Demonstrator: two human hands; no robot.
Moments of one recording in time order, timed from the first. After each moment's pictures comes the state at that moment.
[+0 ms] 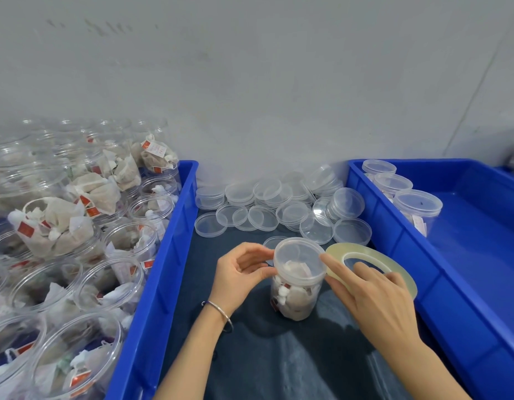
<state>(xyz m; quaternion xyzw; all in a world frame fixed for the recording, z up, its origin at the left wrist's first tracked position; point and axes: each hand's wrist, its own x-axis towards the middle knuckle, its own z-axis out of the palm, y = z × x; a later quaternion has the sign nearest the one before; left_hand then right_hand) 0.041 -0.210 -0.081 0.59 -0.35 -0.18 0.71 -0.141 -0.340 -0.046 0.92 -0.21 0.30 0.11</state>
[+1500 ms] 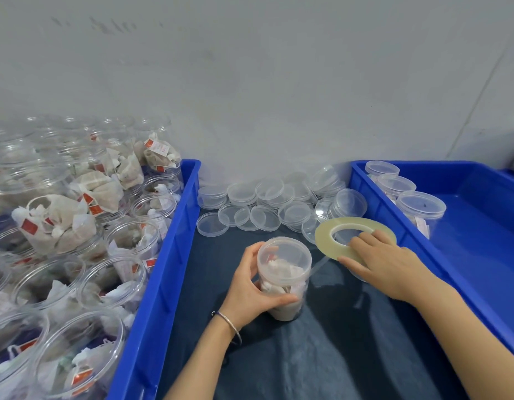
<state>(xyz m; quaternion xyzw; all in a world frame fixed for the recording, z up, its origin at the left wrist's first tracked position) 0.029 -0.209 -0.097 0.66 -0.36 -0.20 0.63 -0.122 -0.406 -0.016 0.96 -0.27 -0.02 0.04</state>
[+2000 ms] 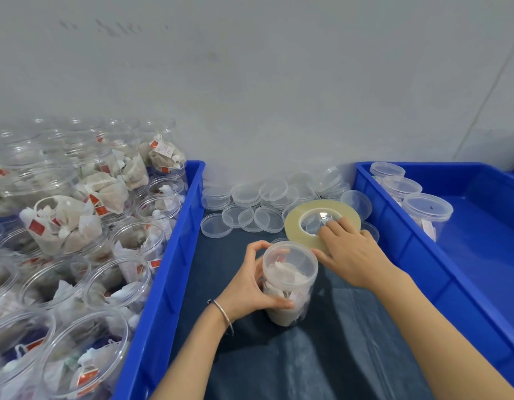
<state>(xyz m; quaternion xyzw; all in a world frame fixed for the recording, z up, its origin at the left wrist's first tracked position) 0.049 -0.205 -0.088 0.63 -0.42 -0.32 0.57 -0.069 -0.388 -0.023 0.97 -0.20 0.04 0.10</state>
